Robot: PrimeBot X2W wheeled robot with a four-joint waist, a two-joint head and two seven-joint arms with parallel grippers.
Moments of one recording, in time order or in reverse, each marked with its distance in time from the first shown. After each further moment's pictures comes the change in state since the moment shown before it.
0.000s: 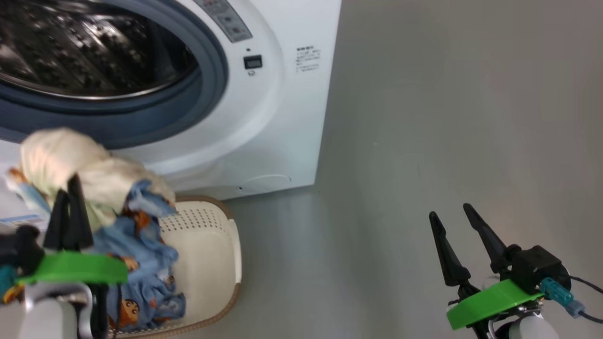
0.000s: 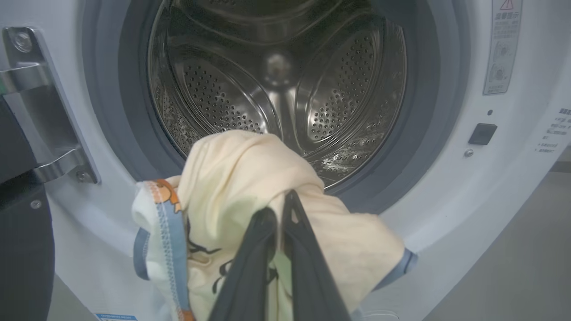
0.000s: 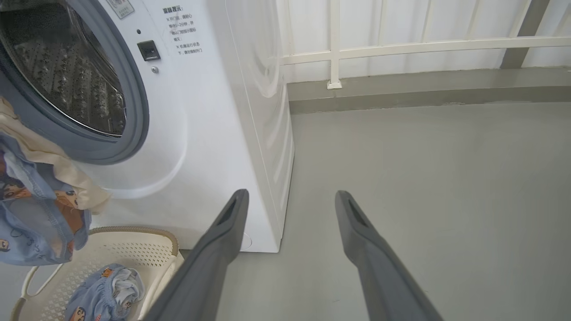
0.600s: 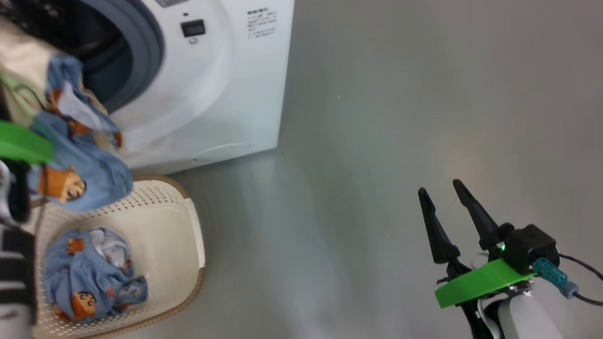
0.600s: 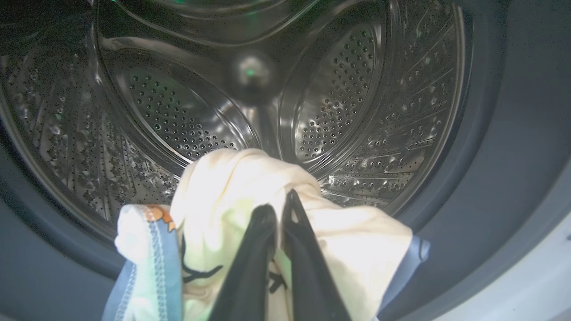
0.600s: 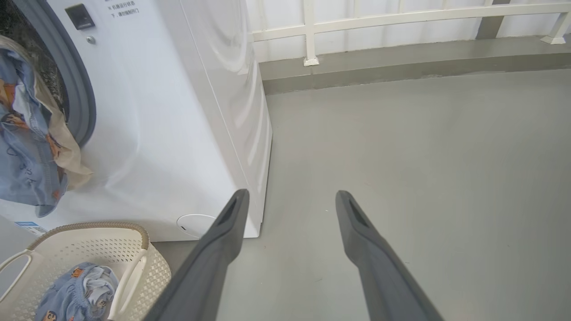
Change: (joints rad) left arm -0.532 0.183 -0.044 0.352 -0.047 -0.009 0.049; right arm -0.081 0.028 0.017 -0.006 0.010 0.000 0.000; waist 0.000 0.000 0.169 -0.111
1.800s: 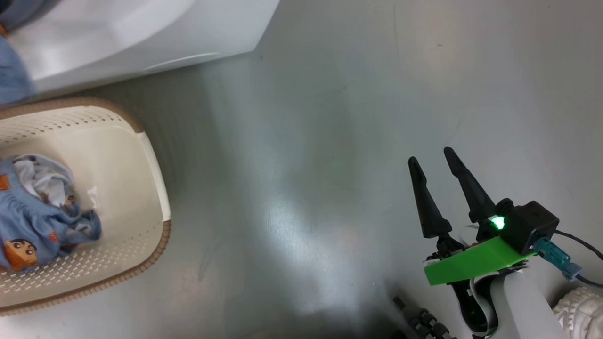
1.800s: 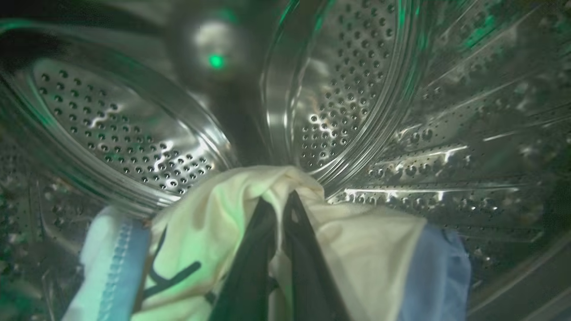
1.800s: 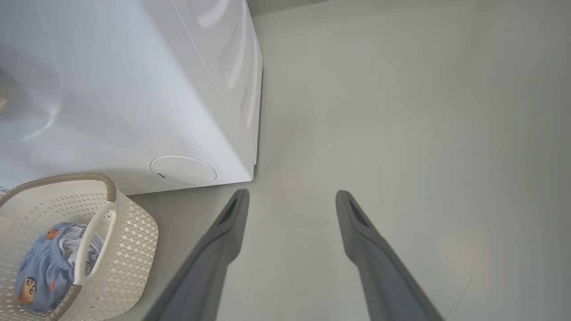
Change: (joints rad) left arm -0.535 0.097 -0.148 0.192 0.046 0.041 -0.049; right arm -0.071 0.024 0.028 -0.051 0.040 0.000 0.000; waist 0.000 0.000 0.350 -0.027
